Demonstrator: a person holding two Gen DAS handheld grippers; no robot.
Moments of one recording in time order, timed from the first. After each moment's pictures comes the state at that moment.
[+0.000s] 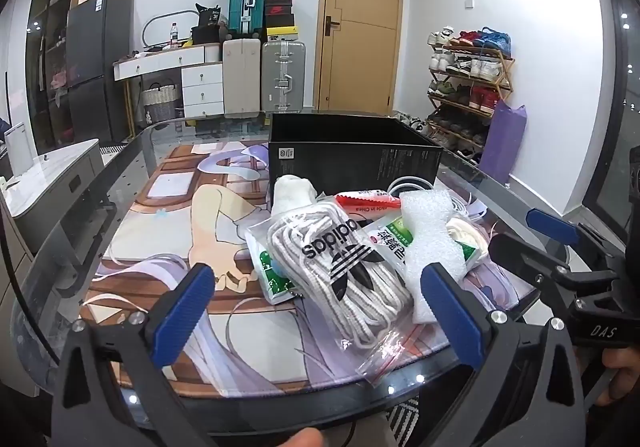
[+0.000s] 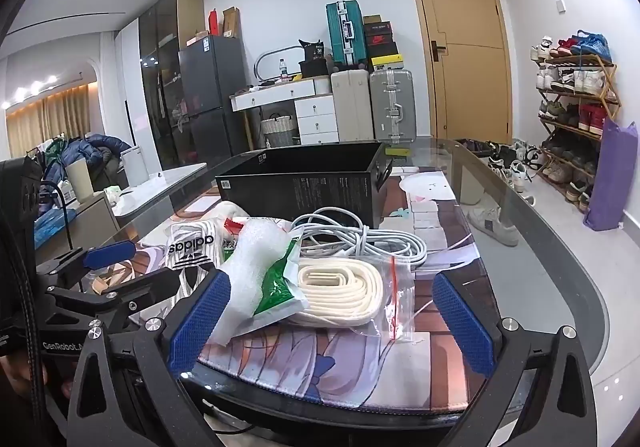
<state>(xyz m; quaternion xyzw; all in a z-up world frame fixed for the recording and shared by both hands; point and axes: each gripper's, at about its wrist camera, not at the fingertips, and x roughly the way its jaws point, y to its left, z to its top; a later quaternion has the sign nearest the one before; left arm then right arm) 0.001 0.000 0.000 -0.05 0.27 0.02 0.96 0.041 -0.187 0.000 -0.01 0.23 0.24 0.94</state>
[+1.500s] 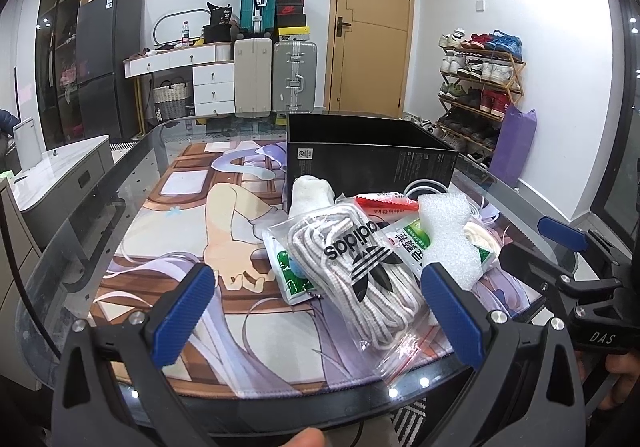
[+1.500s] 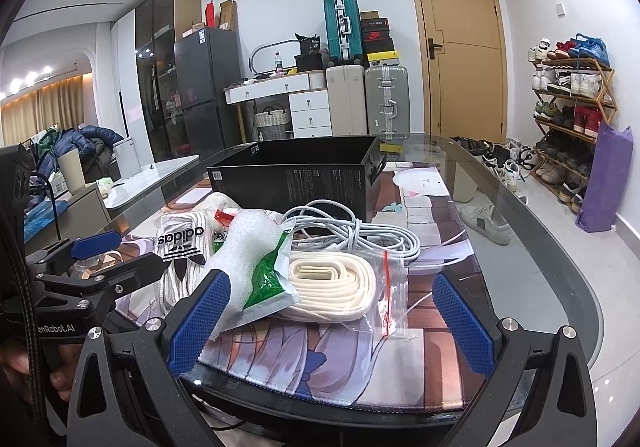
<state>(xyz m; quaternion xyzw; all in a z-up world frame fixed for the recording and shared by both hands) 0.001 0.007 0.000 -0.05 0.27 0.03 0.96 0.042 -0.187 -0.003 -0.03 0.24 0.23 0.94</state>
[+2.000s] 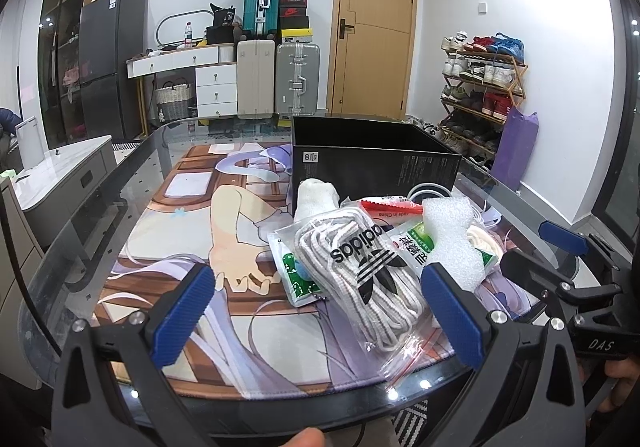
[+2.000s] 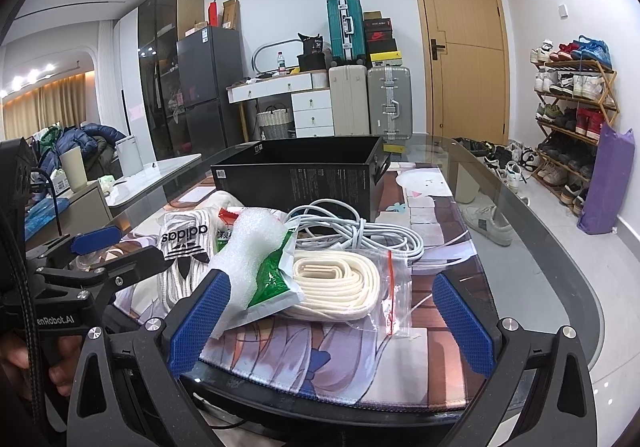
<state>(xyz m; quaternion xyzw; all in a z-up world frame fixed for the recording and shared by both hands) -0.001 0.010 0.002 -0.05 0.26 0.04 0.96 0.043 -0.184 -0.005 -0.04 0.24 0.23 0.94</state>
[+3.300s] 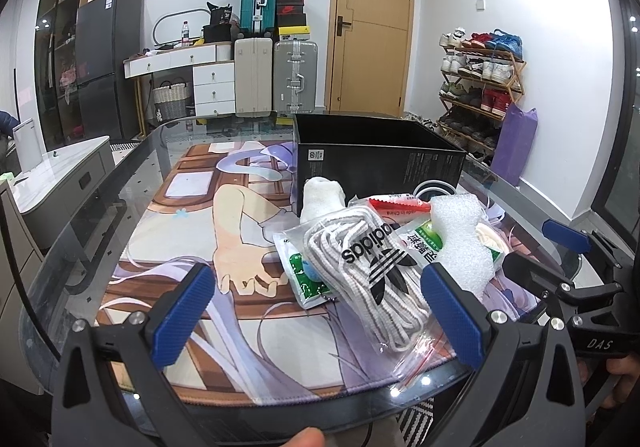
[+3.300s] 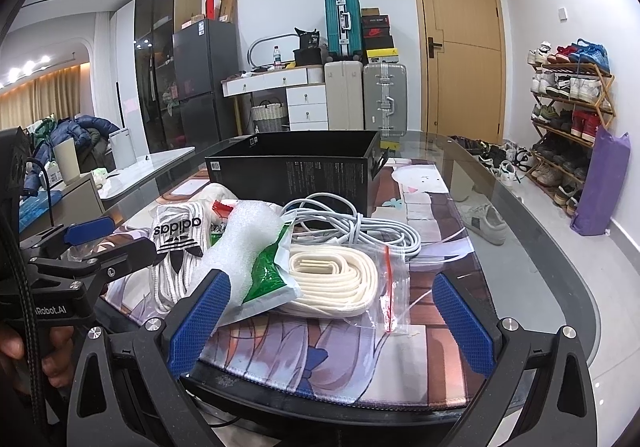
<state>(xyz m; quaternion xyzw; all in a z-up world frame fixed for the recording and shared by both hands) 0.001 0.013 0.002 -0.05 0.27 0.03 0.96 0.044 -0.179 -0.006 -0.05 0.24 0.22 0.94</state>
